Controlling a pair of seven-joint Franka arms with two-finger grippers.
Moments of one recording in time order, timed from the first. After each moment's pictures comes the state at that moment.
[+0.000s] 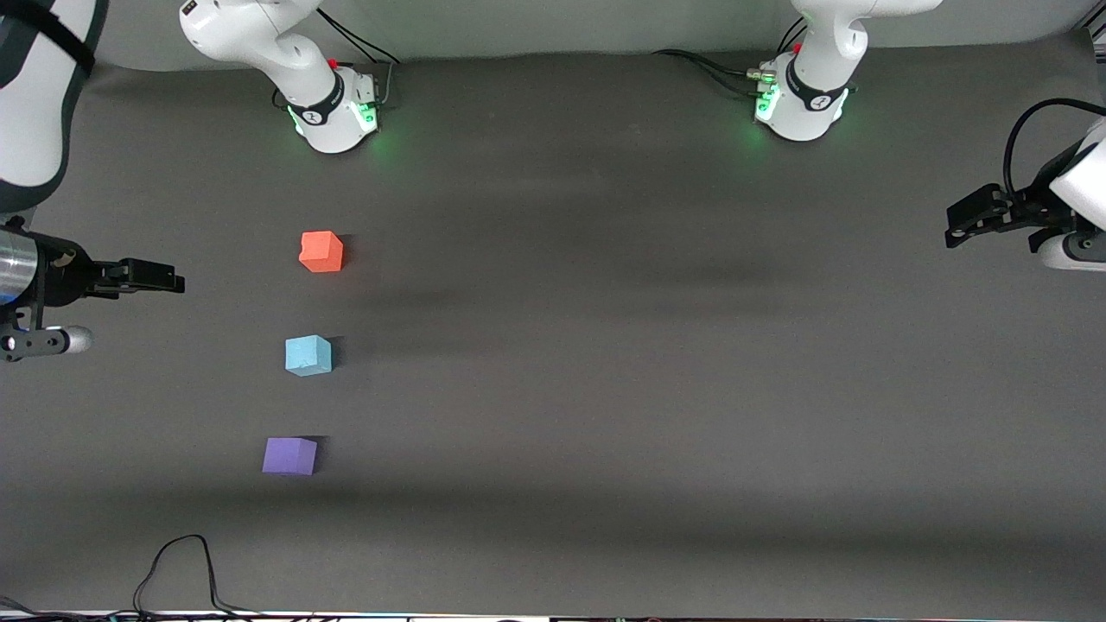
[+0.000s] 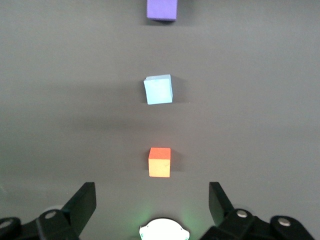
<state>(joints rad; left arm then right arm) -0.03 0.00 0.00 -1.57 0.00 1.54 0.05 0.54 0.34 -0.75 -1.33 0.24 1.32 -0.20</state>
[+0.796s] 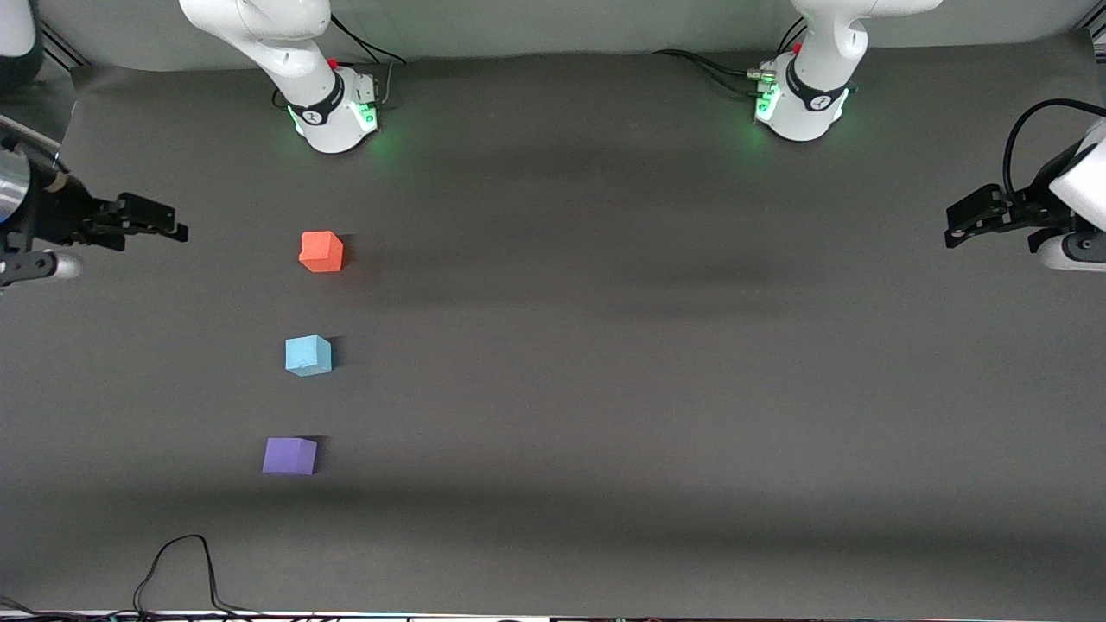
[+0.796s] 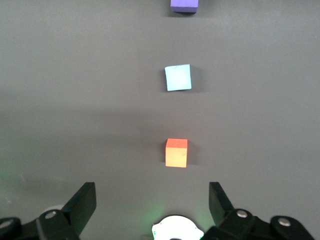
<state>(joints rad) -0.03 0.00 0.00 -1.57 0.00 1.54 0.05 -0.09 -0.01 0.08 -1.64 0.11 1.45 -0.05</state>
